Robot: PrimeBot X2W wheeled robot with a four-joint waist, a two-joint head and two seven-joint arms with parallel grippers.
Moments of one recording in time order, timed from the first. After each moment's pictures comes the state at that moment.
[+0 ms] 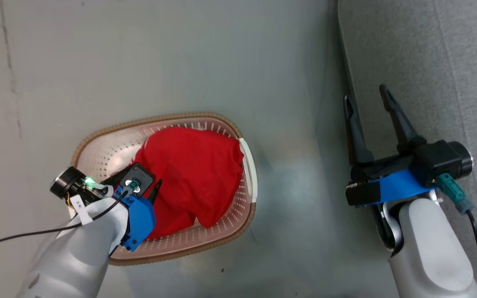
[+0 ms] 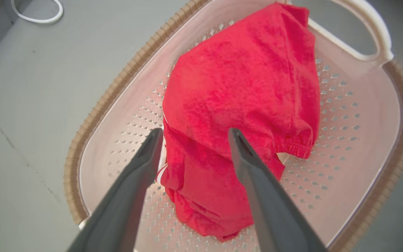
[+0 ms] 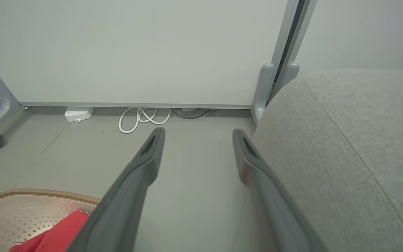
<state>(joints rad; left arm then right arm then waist) -0.84 0.17 -0.70 1.20 -0.05 -0.13 -0.23 -0.44 -0.05 0.07 0.25 -0.02 0.13 -0.26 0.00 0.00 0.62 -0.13</state>
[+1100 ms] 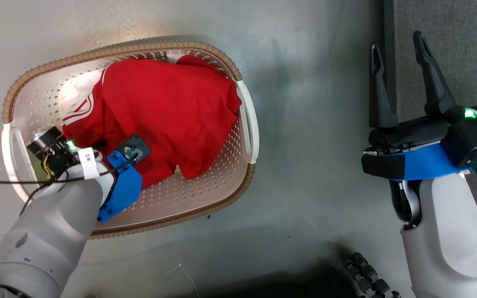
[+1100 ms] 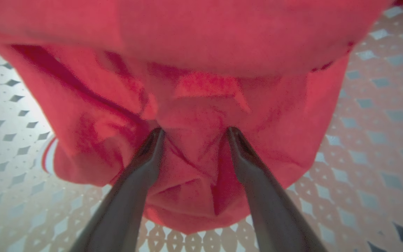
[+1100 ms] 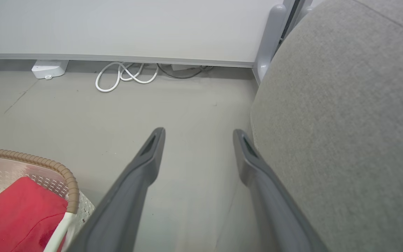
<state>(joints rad) -1.04 0.21 -1.00 1.29 -0.06 -0.10 0.08 -0.51 -0.05 0.03 0.11 -0.04 0.13 -0.26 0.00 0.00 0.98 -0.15</state>
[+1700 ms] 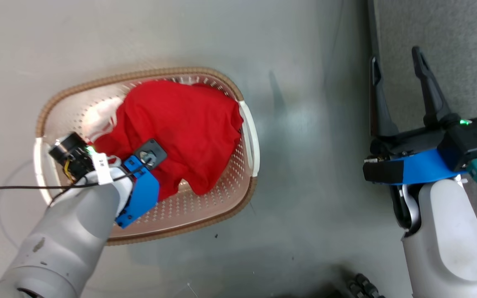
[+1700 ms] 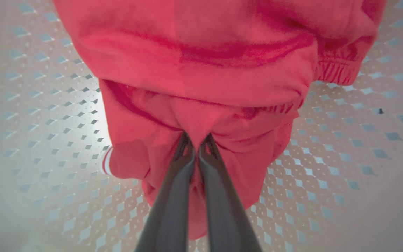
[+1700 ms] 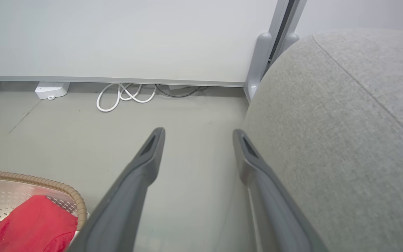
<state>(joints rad) -1.03 0.17 -1.01 1.29 -0.12 -0.12 0.03 -0.50 -0.05 0.01 0.15 -0.04 0.13 -0.26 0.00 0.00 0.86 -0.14</state>
